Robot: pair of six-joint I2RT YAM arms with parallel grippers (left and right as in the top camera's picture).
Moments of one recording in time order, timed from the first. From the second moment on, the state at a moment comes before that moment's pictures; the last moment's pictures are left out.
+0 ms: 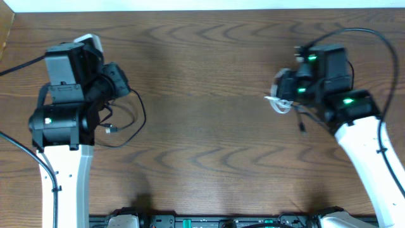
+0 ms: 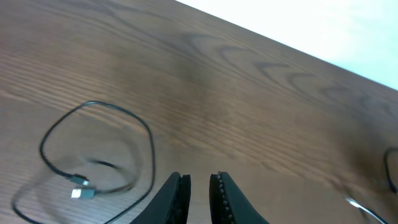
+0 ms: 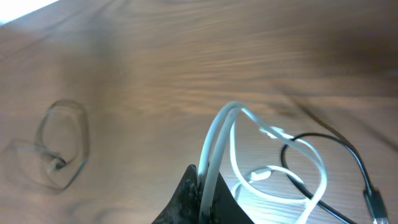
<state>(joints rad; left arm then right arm) 0.05 1.23 1.43 -0.95 0.11 -0.31 0.24 1.36 1.22 -0.69 -0.21 0.45</state>
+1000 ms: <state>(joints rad) -0.10 1.27 1.41 -0.94 0.28 -0.26 0.58 1.36 1.22 -0.59 -0.21 0.45</state>
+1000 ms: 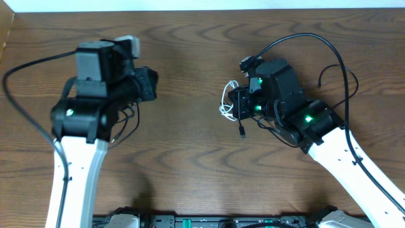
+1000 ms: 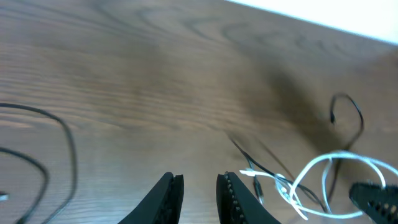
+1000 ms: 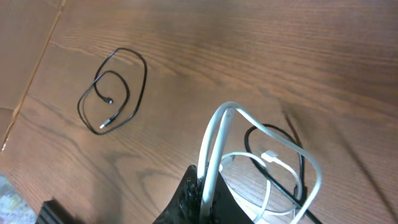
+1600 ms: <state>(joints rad) -0.26 1.58 1.40 -0.82 0.60 -0.12 0.55 1.35 1.22 -0.60 -0.09 0.50</state>
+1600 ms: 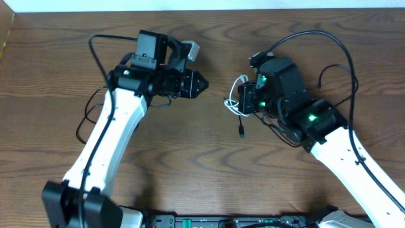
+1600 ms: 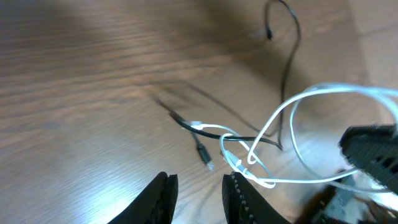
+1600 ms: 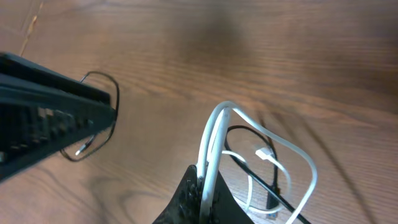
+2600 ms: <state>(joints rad) -0.33 1.73 1.40 -0.78 1.01 -0.01 0.52 1.32 1.22 -0.59 -0.07 0.52</state>
